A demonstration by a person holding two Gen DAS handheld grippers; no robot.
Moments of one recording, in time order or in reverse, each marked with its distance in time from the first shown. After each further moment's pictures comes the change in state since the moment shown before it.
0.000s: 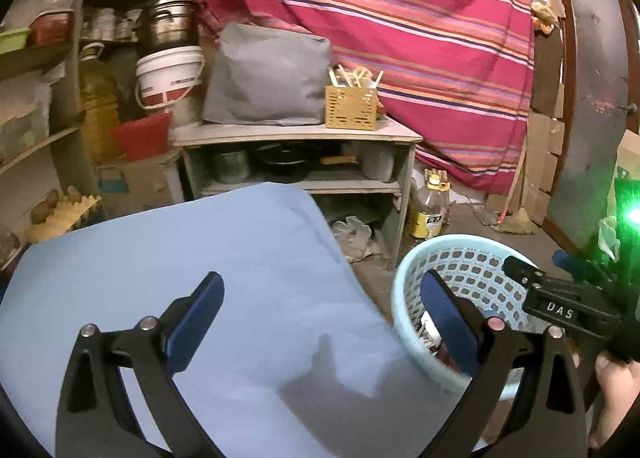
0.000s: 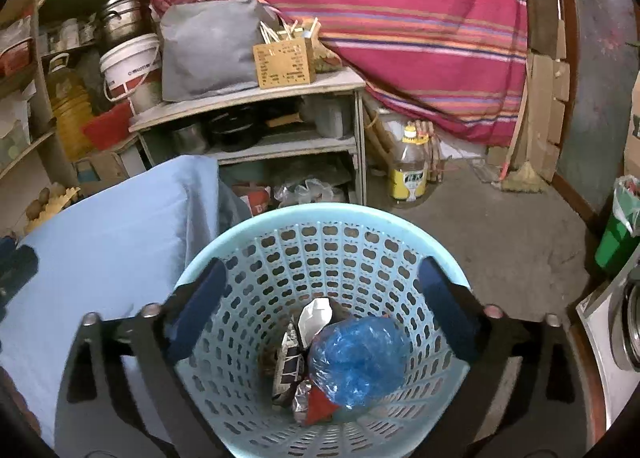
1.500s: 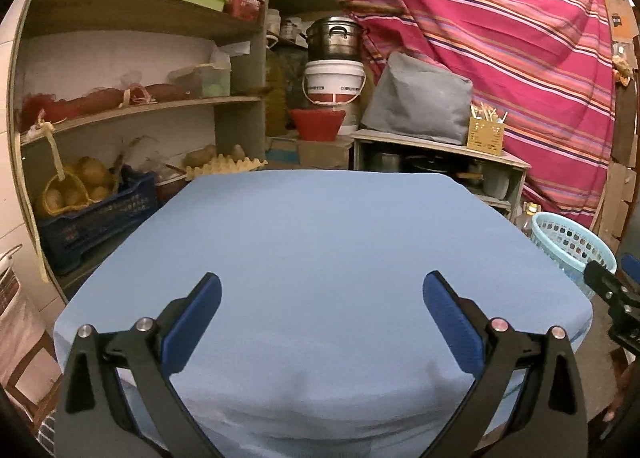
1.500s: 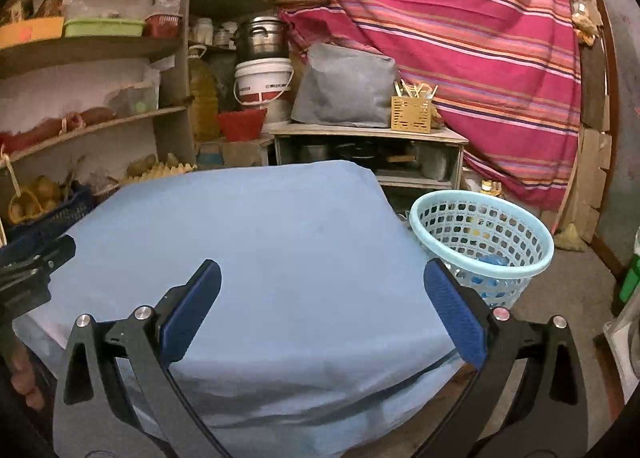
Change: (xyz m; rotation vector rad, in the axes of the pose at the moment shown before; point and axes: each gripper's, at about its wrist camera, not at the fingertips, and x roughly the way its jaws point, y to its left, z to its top) left arm -0.226 0.169 -0.172 -0.187 -0.104 0.349; right arm -0.184 0.187 -0.157 -0.205 -0.203 0.202
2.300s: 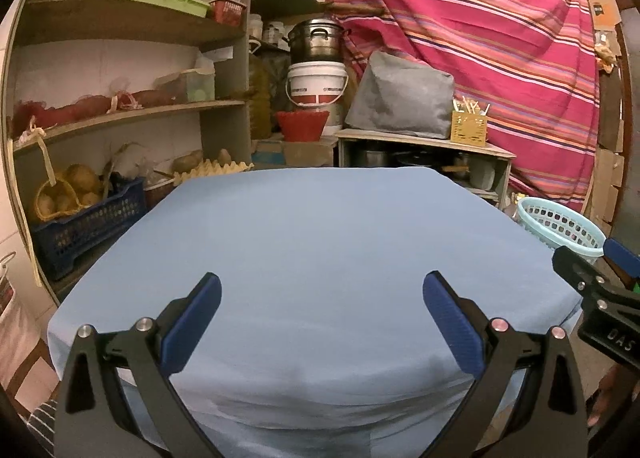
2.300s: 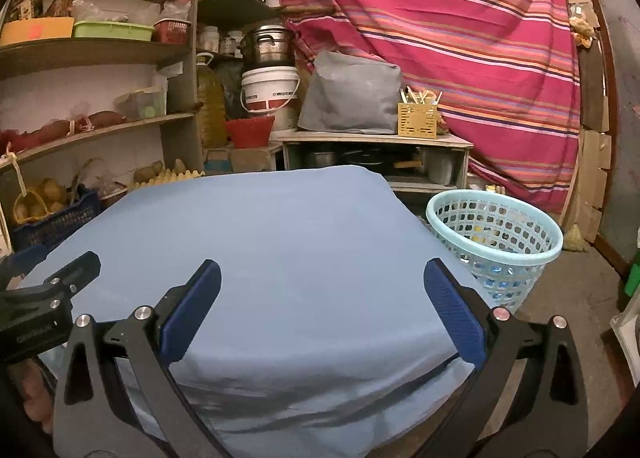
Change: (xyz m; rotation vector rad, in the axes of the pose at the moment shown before) left arm -0.006 -0.008 -0.016 0.048 -0.021 -0.046; right arm -0.007 0.021 -0.017 0.018 -0.047 0.008
